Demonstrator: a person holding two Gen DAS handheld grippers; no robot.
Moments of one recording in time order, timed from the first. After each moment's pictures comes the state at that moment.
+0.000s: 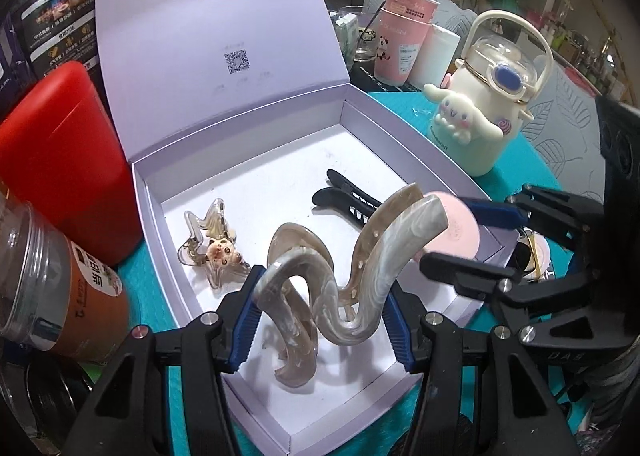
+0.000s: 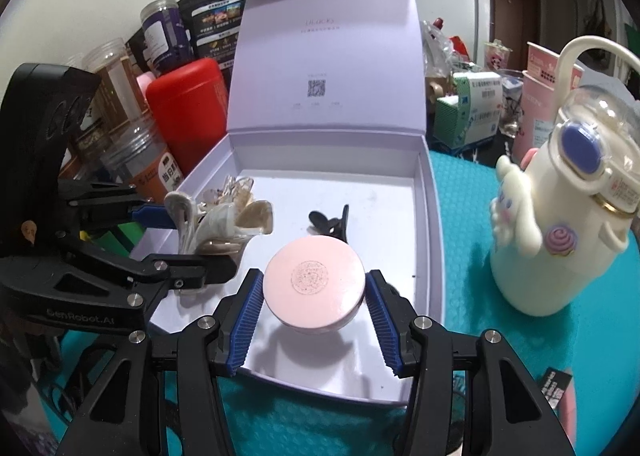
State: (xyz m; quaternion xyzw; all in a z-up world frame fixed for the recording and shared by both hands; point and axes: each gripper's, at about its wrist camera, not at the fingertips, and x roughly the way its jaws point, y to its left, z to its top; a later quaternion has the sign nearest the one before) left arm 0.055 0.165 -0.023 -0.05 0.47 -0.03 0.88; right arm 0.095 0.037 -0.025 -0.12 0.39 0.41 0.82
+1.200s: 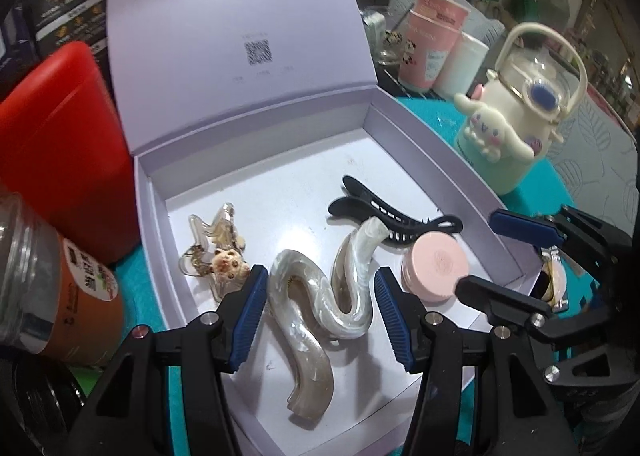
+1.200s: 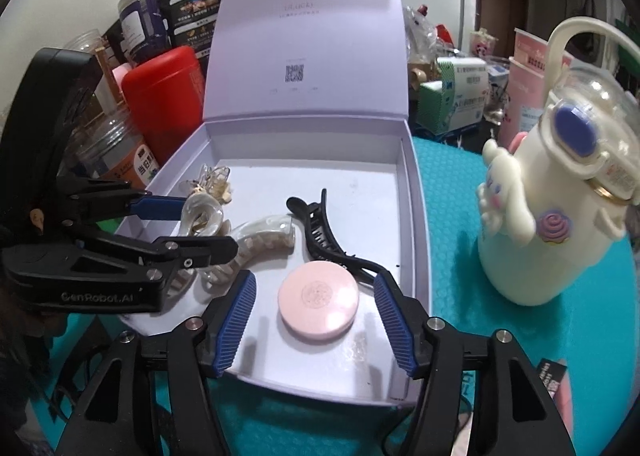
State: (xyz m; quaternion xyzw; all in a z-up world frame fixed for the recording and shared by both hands) left arm 0.072 0.172 -0.034 -0.08 0.47 0.01 0.88; right arm 0.100 0.035 -0.028 -0.13 0.40 0.38 0.83
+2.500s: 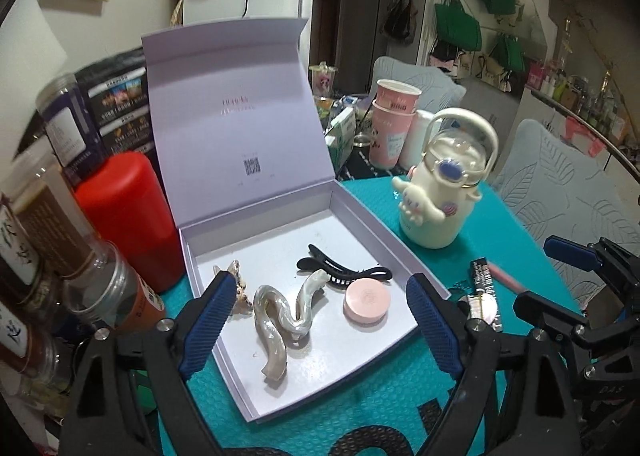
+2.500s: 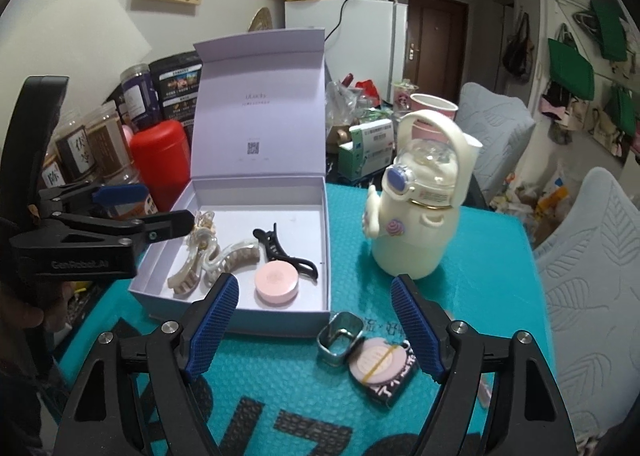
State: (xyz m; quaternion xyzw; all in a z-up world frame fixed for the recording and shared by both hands) left arm 0.001 0.131 0.061 -0.05 0.35 0.03 0.93; right arm 0.027 -0.042 0.060 -0.11 0.33 0.28 0.89
